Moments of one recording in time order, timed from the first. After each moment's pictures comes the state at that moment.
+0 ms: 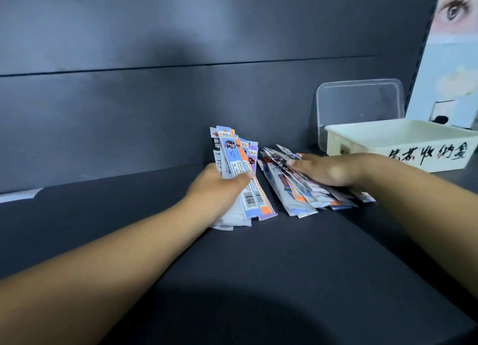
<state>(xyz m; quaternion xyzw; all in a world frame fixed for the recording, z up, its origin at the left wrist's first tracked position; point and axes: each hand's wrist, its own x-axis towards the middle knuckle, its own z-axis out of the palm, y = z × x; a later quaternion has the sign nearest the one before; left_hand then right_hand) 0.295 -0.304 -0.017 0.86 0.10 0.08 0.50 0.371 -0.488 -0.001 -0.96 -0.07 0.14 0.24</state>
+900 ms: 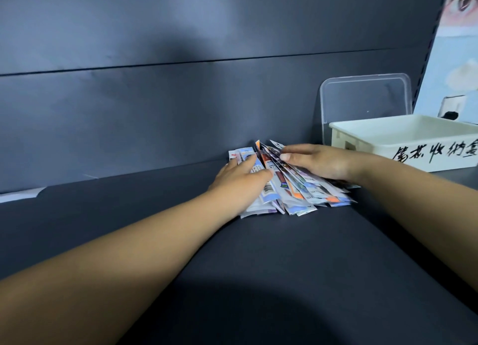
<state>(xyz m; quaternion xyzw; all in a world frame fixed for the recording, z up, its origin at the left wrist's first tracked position) 0.320 -0.324 -0.022 0.91 0.01 0.05 0.40 0.380 -0.482 -0.002 -0.93 -0.18 0.05 0.33</state>
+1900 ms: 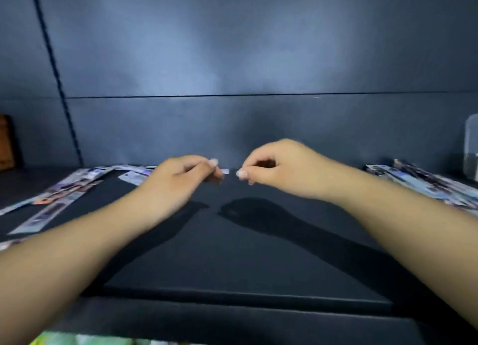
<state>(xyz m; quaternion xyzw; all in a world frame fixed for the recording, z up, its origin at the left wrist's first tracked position) 0.068 -0.072 0.022 0.86 0.04 0.29 0.41 0.157 -0.230 0.051 -0.81 -0.51 -0.04 0.29</state>
